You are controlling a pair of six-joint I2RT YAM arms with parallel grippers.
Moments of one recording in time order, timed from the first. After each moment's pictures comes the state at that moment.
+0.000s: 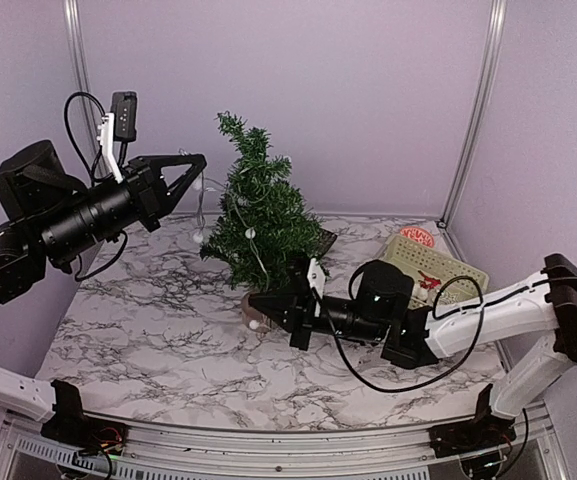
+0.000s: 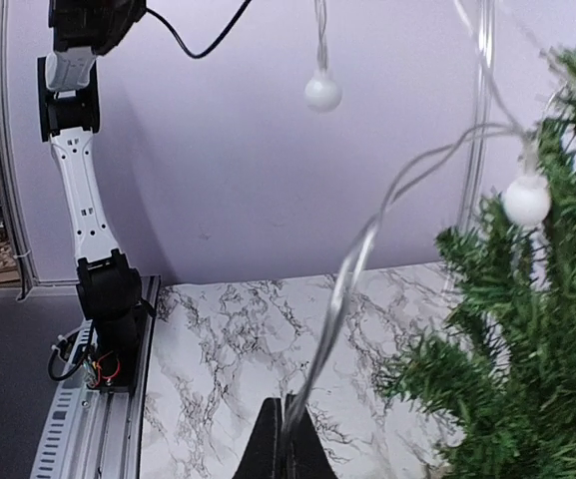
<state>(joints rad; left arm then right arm) -1.10 1.01 1.19 -0.06 -0.21 -0.23 1.13 1.55 0.75 0.85 -0.25 0.00</state>
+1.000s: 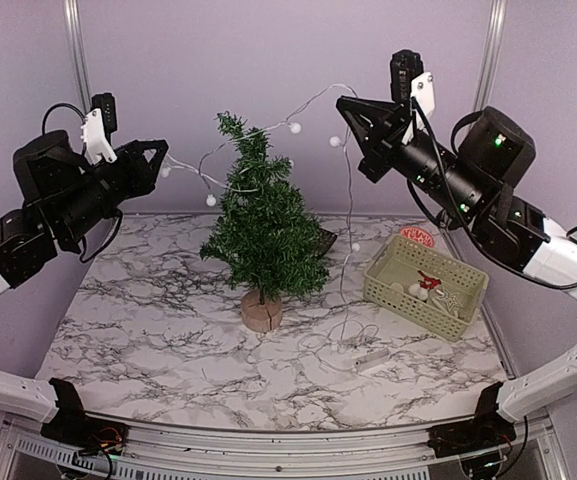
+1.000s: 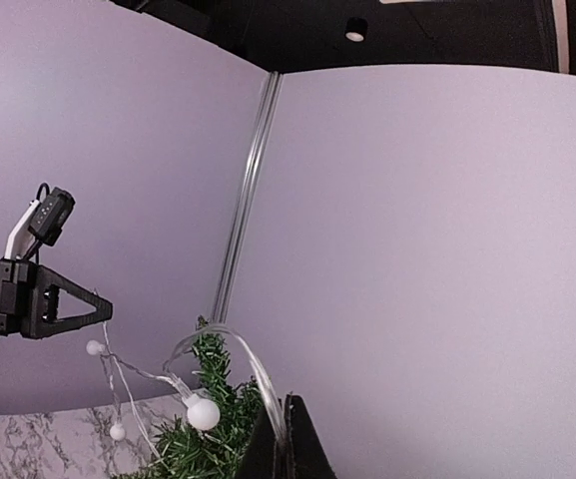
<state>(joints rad) -0.88 1.04 1.20 -0.09 -0.45 -0.36 0.98 1.23 1.35 0.21 0.10 -0.28</state>
